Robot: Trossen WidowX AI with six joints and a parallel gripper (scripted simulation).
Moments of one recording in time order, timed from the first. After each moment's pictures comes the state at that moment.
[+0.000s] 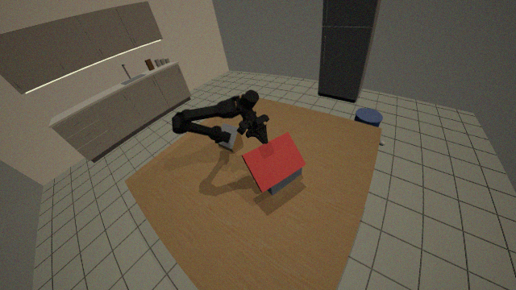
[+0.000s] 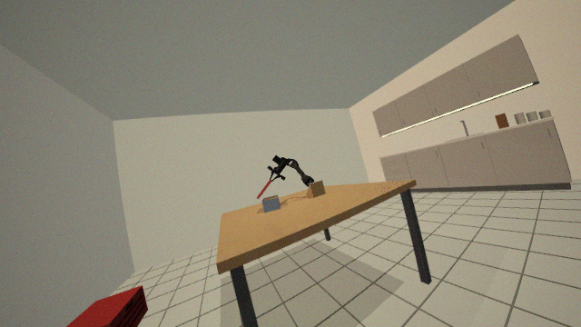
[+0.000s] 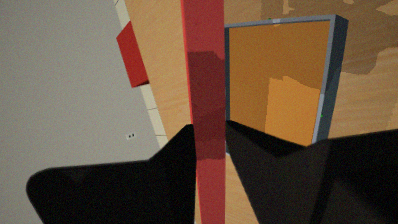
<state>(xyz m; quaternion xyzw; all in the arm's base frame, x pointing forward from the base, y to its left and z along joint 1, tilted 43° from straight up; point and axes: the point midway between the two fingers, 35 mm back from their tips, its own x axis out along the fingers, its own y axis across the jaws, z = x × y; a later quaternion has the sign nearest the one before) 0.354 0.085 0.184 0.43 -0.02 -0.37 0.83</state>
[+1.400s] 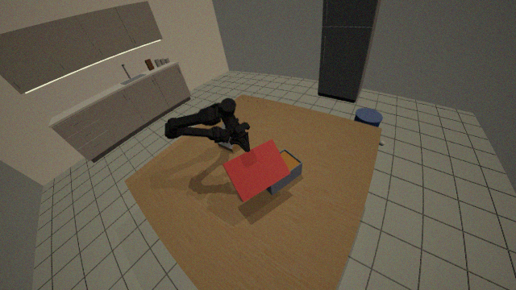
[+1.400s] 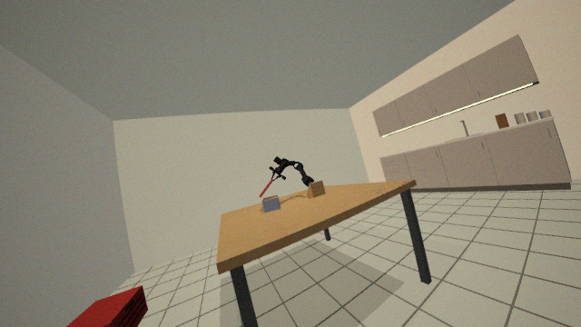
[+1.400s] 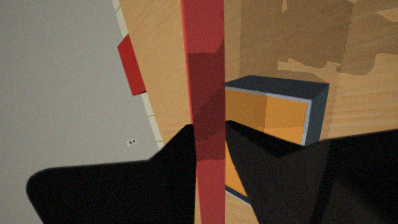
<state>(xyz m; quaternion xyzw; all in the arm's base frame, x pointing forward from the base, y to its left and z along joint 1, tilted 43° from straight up) 0.315 0.030 0.233 0.42 -0.02 -0.37 0.83</state>
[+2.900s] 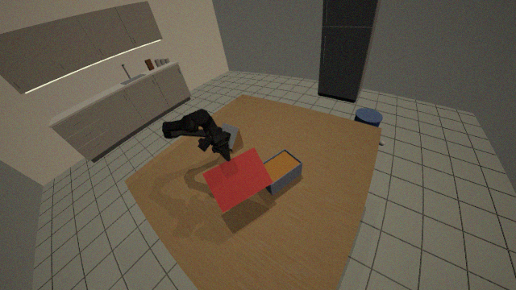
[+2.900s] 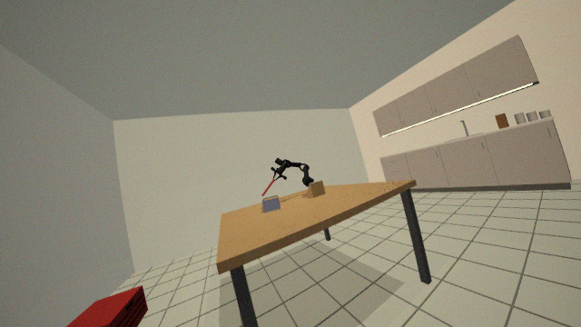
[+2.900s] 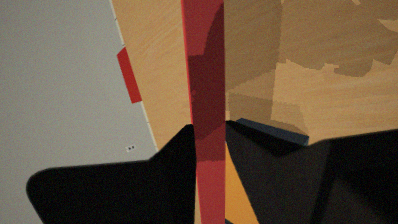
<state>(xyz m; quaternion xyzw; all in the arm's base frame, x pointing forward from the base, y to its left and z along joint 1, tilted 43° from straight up) 0.273 -0.029 0.284 0.42 -0.02 -0.37 0.83</state>
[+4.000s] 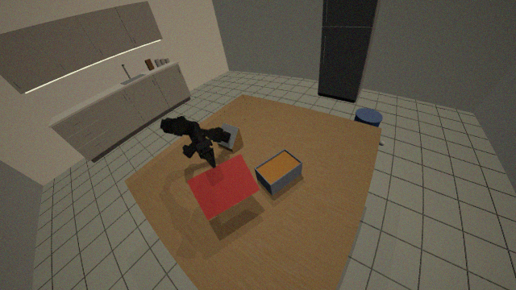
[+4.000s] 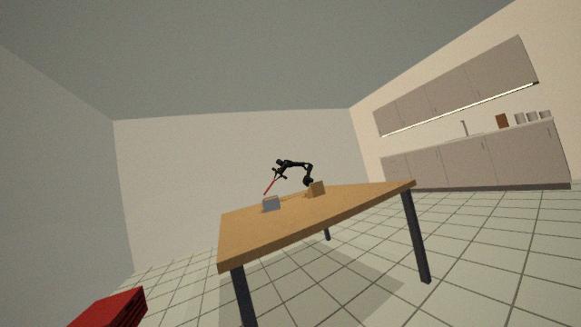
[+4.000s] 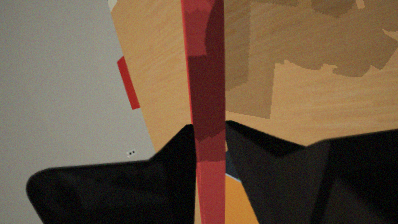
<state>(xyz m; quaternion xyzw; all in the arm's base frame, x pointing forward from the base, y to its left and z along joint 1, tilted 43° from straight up) 0.243 -0.071 0.323 0.42 -0.02 -0.37 0.83</state>
